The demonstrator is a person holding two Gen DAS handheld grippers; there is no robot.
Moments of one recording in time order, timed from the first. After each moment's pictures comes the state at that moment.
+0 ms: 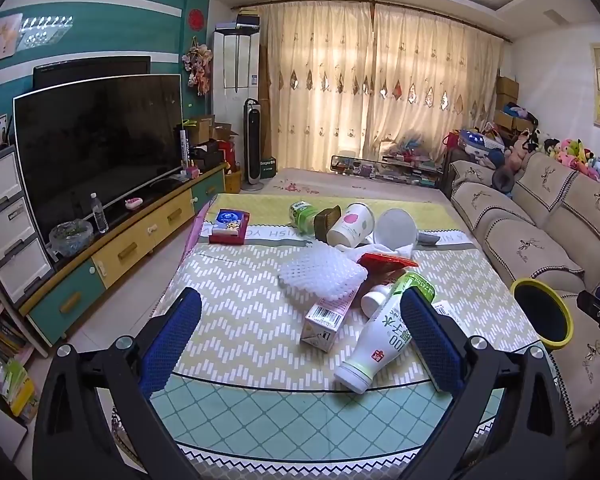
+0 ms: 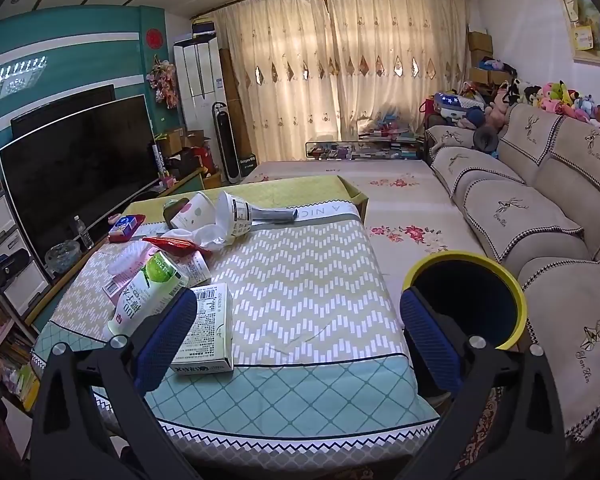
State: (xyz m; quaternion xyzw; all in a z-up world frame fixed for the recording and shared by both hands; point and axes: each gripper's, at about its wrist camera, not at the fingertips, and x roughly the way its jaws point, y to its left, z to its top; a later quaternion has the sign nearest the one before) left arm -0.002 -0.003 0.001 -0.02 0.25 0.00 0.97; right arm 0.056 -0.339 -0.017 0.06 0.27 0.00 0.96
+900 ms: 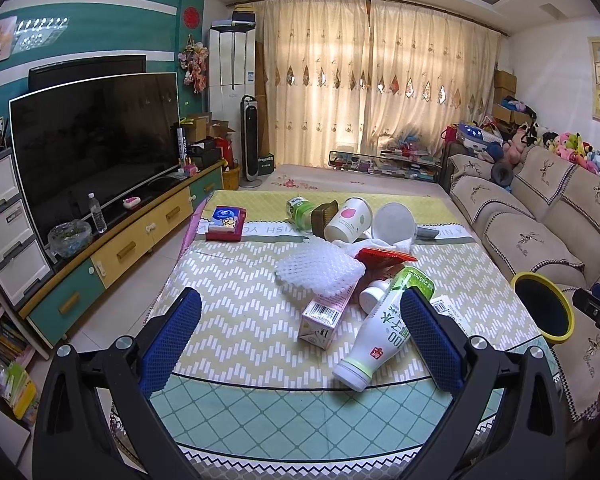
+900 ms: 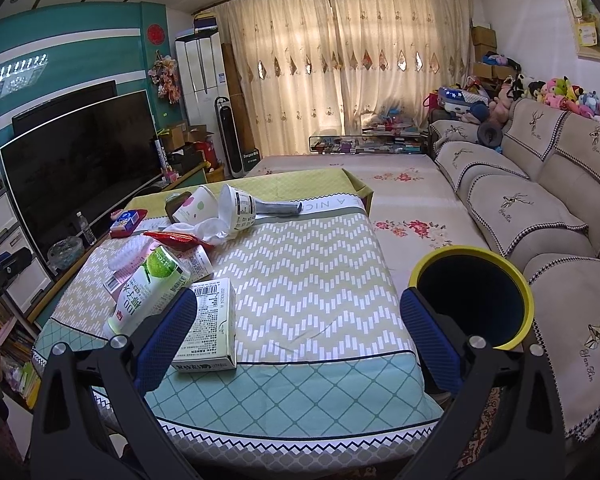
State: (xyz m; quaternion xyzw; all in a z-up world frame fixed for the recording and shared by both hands) left arm 0.006 -0.006 -0.006 -0.01 0.26 0.00 0.97; right arm 0.063 -0.331 -0.029 0.06 0.28 0.00 0.96
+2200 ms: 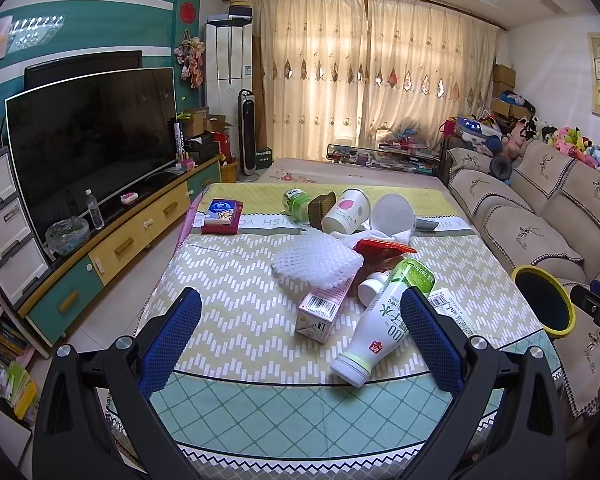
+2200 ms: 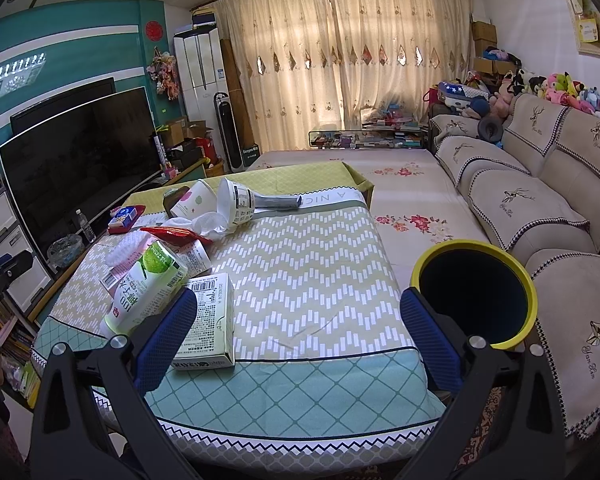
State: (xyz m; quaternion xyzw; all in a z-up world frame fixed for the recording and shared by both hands) left arm 0.009 -0.011 -0.012 -0.01 0.27 0.00 0.96; right arm 0.067 -0.329 -0.036 0.06 0.29 0.00 0.96
